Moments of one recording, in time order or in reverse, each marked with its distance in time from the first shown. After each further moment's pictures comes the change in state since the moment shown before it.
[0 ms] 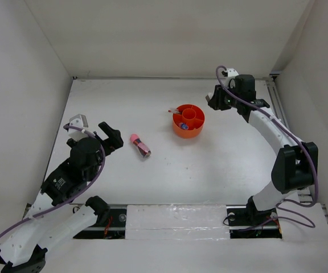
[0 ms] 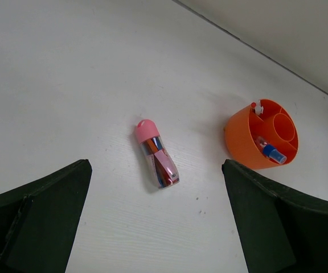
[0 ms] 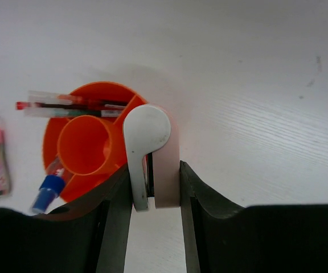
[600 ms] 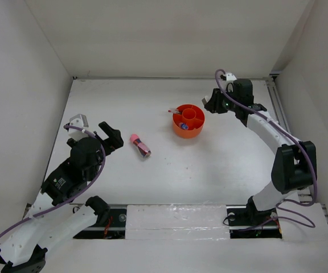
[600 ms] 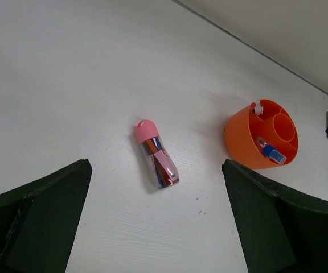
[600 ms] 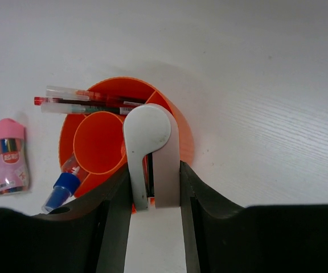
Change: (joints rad) left arm 0.000 0.005 0.000 0.004 0.000 0.002; right arm -0.019 0.000 -0.093 0.129 -0.163 0.077
